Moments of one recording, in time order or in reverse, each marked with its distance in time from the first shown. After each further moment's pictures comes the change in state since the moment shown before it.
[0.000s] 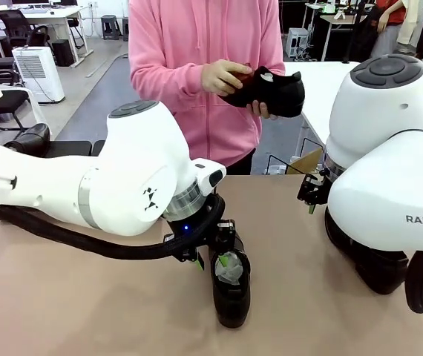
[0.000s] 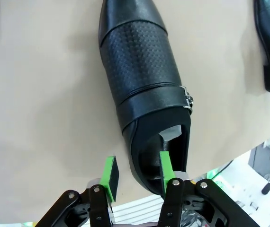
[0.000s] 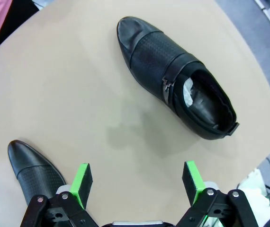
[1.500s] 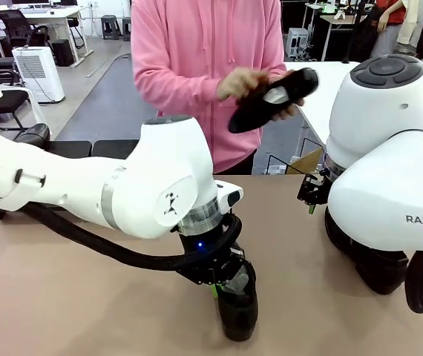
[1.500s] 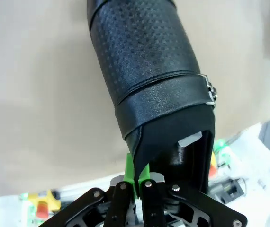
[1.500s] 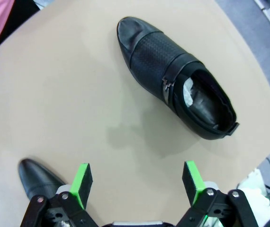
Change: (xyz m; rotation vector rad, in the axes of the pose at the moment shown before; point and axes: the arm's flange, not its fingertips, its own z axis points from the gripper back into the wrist) left arm -0.026 -0.019 -0.013 0.055 0.198 -0.016; right arm 0.000 0.000 0.000 0.000 0.000 0.000
